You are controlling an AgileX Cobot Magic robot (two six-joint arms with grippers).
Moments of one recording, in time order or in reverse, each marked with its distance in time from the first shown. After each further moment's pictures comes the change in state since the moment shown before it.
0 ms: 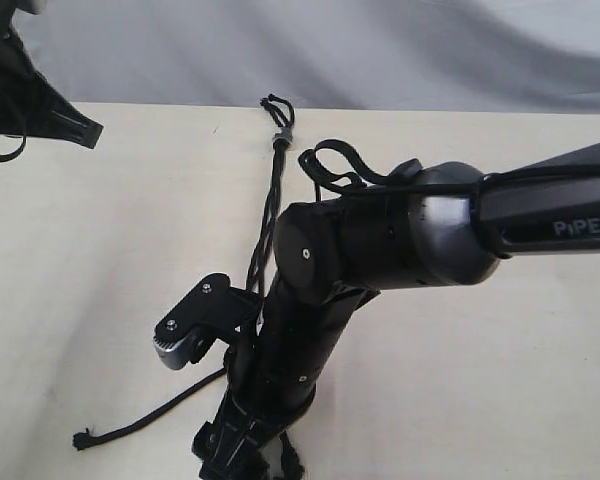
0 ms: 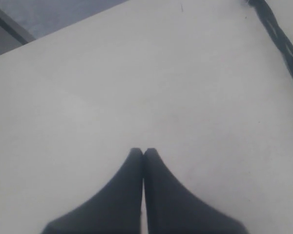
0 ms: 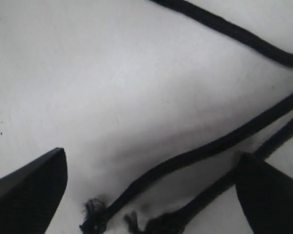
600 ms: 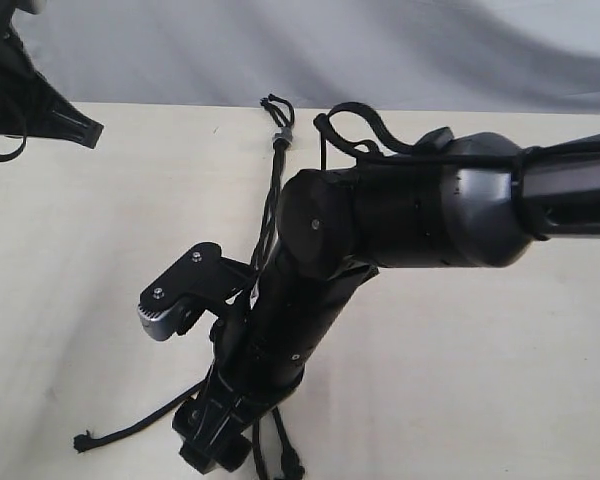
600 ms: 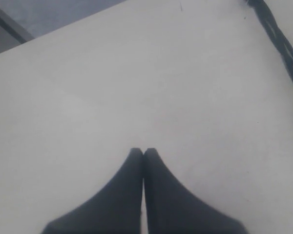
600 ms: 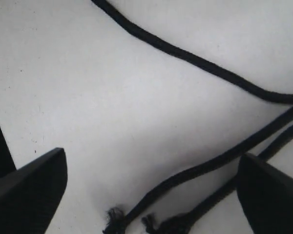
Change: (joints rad) left arm 0.002 0.000 0.000 -0.008 0.000 0.000; right arm -0.001 -0.068 -0.021 0.024 -0.001 0.000
